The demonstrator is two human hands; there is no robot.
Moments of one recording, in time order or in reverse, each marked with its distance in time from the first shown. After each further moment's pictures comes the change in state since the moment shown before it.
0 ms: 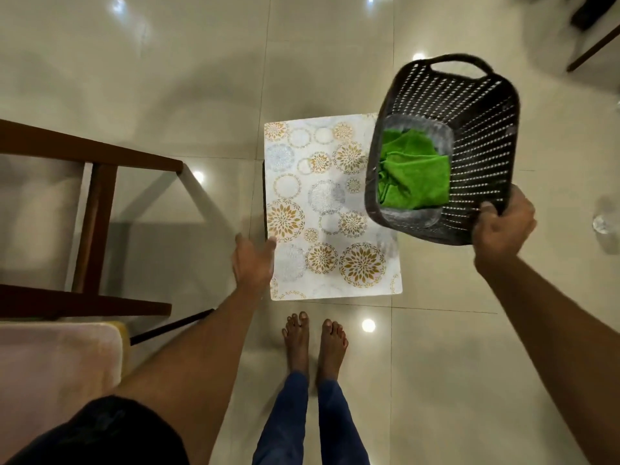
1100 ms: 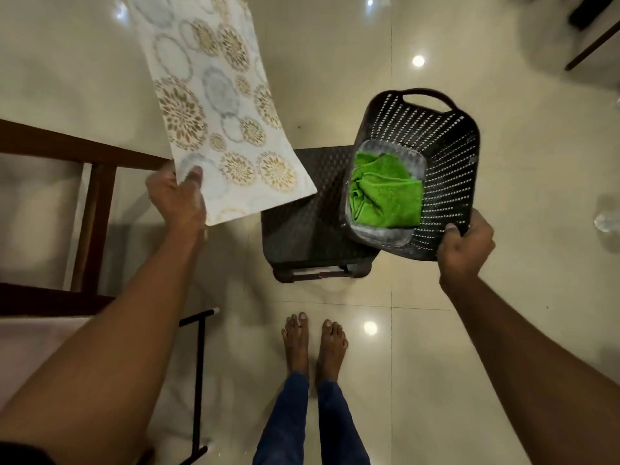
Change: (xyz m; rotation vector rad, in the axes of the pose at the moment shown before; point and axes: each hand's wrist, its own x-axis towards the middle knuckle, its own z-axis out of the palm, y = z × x) left_hand 0.051 0.061 -0.089 -0.548 0.285 0.347; right_hand -0.058 0.008 0.023 0.133 -0.076 0.129
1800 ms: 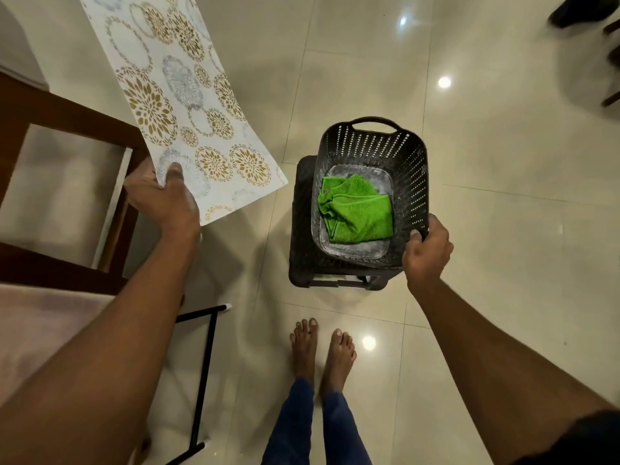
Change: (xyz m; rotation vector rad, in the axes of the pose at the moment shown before) left_hand 0.027 -0.003 -0.071 -0.050 0.261 0.184; right_hand -0.053 -0.047 0.089 -0.125 -0.204 -0.028
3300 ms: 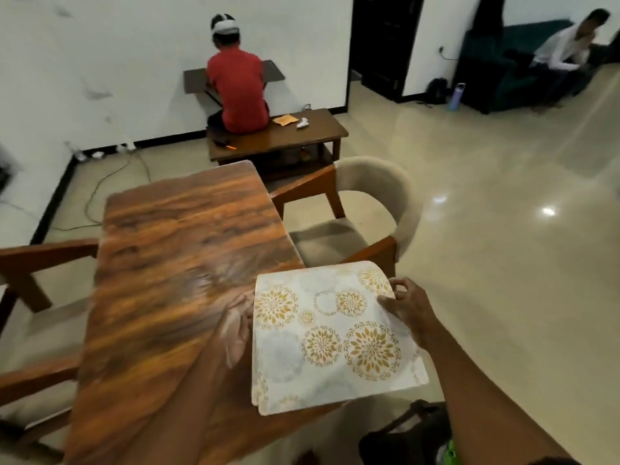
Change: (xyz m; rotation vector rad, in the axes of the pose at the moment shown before) left_hand -0.088 0.149 -0.477 -0.571 0.338 -0.682; right_hand -0.284 -0.487 -0.032 0.050 -1.342 -0.647
